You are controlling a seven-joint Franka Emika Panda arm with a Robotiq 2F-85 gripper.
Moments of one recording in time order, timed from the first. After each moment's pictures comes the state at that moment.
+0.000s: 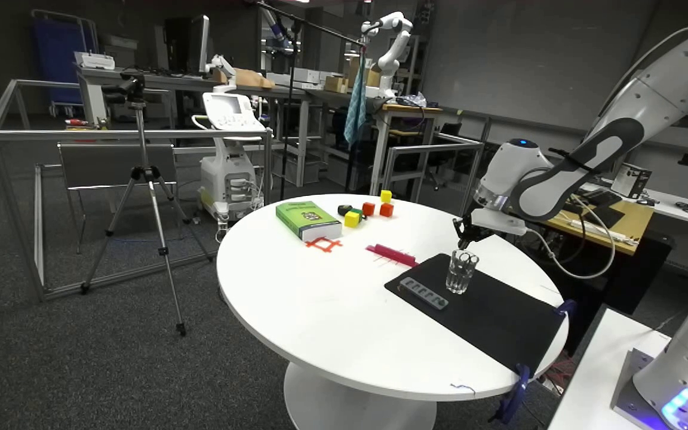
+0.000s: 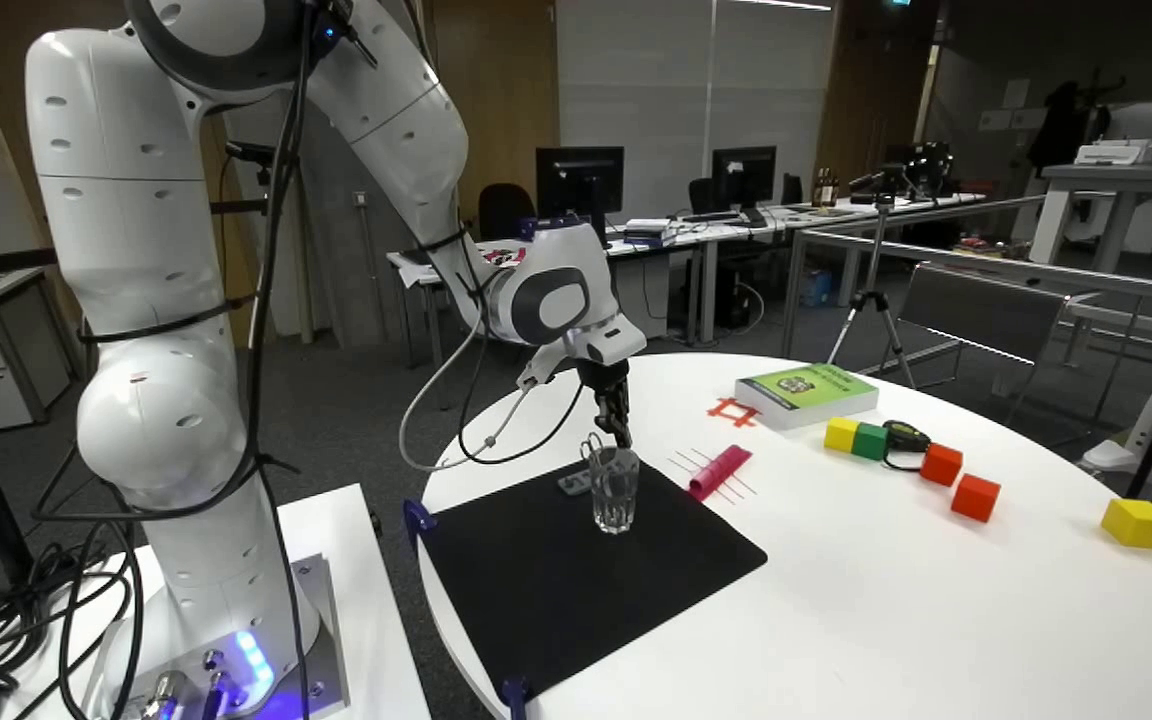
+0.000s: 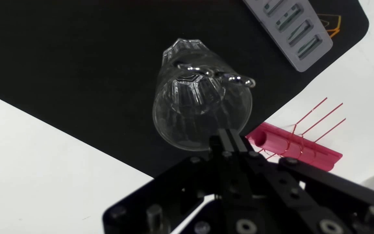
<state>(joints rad) 0.04 0.10 -0.04 -2.50 -0.28 2.84 1.04</state>
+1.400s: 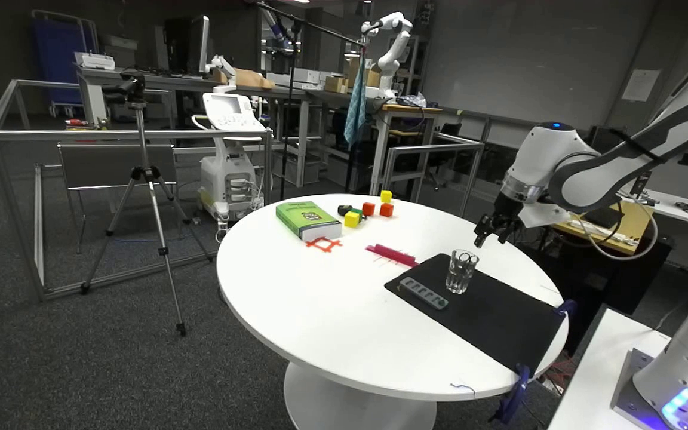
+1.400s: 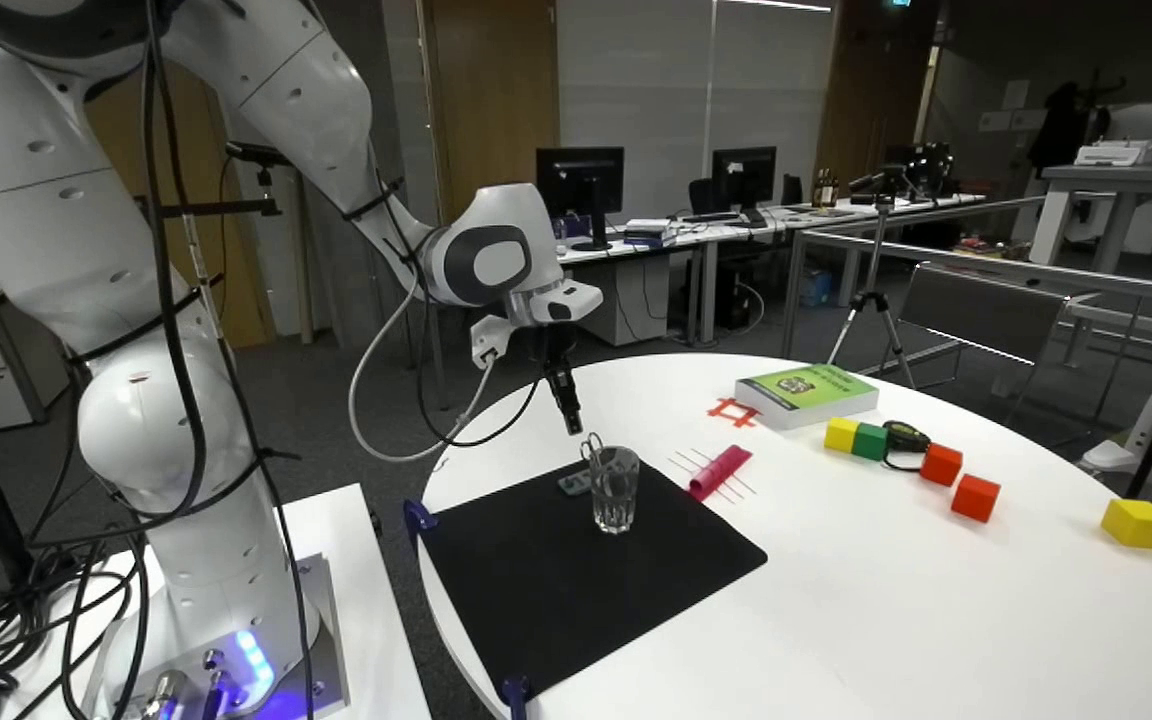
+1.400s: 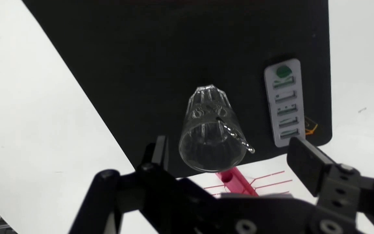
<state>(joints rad) 0.05 -0.22 0.02 -2.69 -0.25 2.65 0.57</state>
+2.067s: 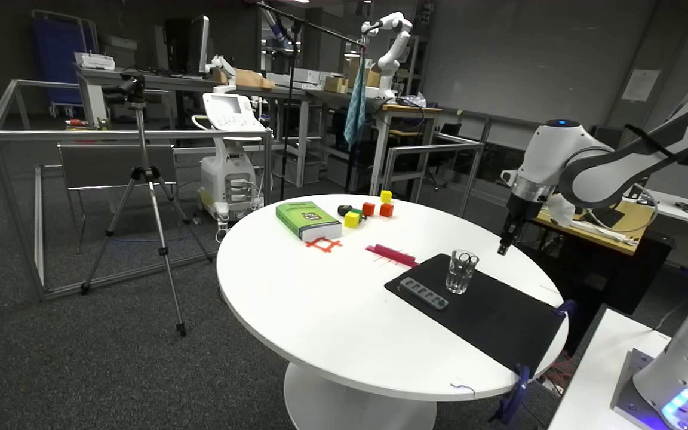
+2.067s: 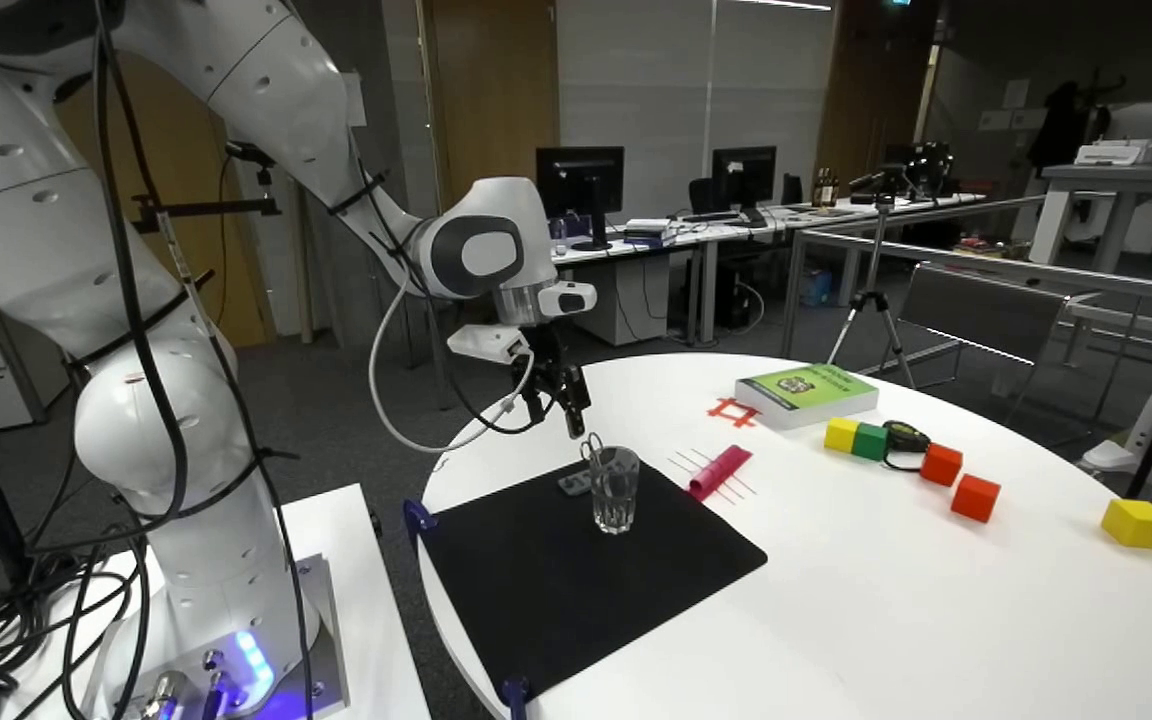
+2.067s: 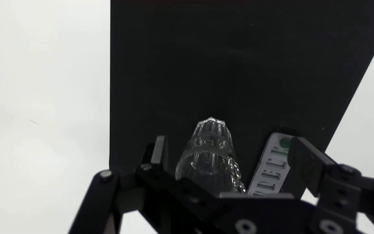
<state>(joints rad) 0.02 -0.30 0.02 -2.72 -0.26 2.53 0.04</state>
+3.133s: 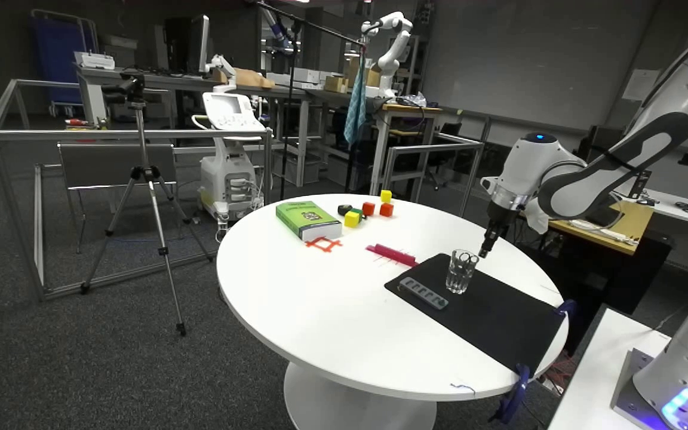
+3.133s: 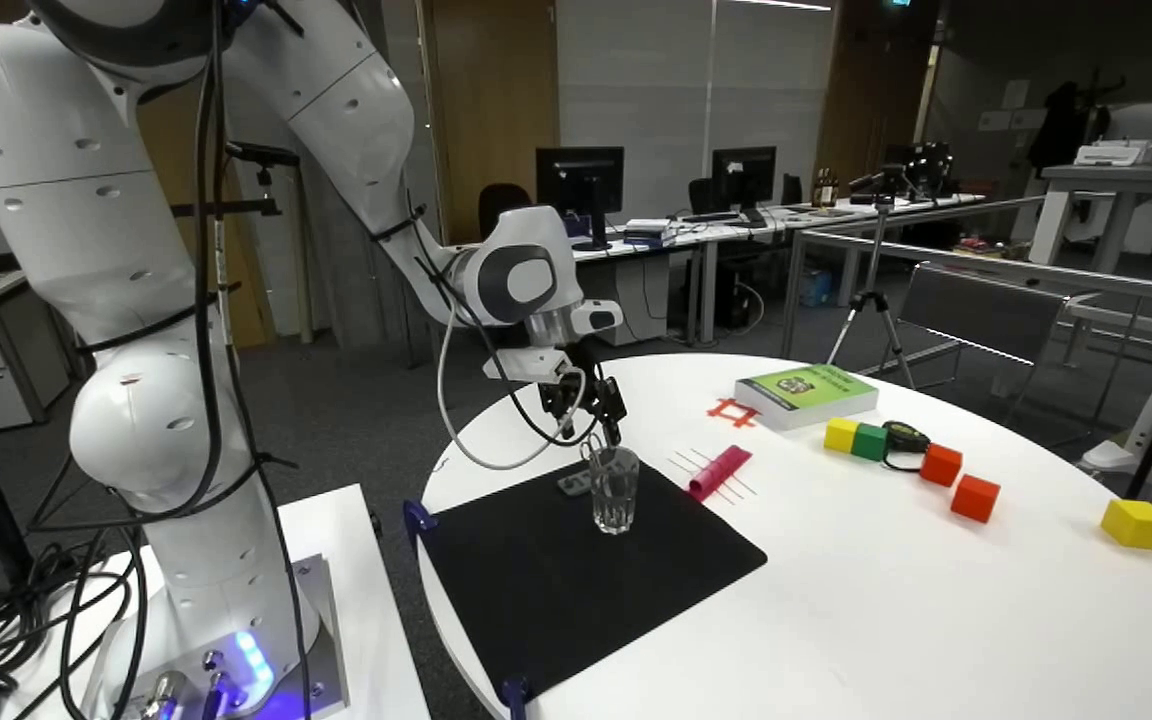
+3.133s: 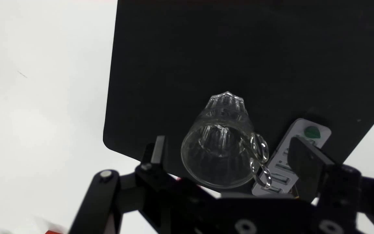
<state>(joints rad) -0.01 -0.08 0.03 -2.63 -0.42 2.69 0.05</state>
